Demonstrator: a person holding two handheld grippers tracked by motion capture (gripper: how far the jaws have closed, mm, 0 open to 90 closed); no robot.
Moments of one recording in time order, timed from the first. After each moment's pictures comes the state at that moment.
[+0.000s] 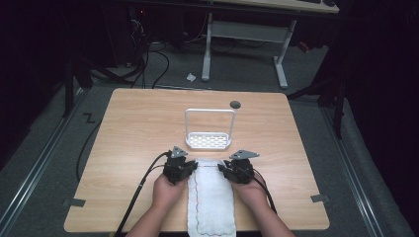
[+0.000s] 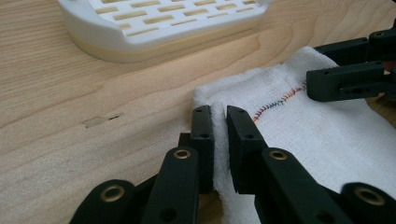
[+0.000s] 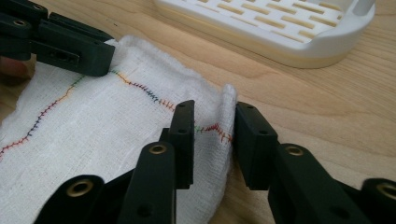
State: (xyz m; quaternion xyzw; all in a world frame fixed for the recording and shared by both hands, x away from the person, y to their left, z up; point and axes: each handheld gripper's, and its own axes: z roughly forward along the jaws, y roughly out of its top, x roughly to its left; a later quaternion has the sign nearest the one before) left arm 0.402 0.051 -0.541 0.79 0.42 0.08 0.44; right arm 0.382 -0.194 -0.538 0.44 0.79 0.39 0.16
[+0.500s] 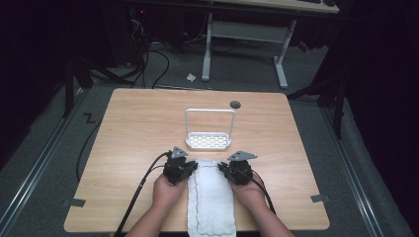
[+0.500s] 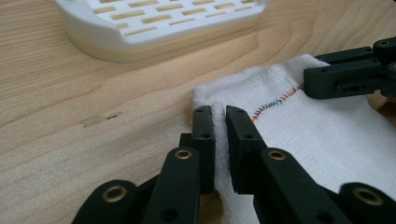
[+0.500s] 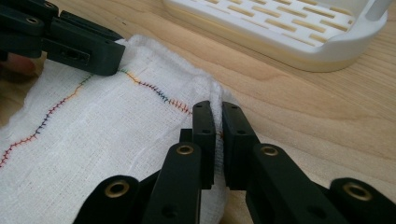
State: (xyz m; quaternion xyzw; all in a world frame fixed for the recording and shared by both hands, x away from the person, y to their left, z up) left arm 0.400 0.050 -0.541 0.79 0.42 0.08 0.44; right arm 0.379 -0.190 -0.538 0.43 0.80 0.39 0.17
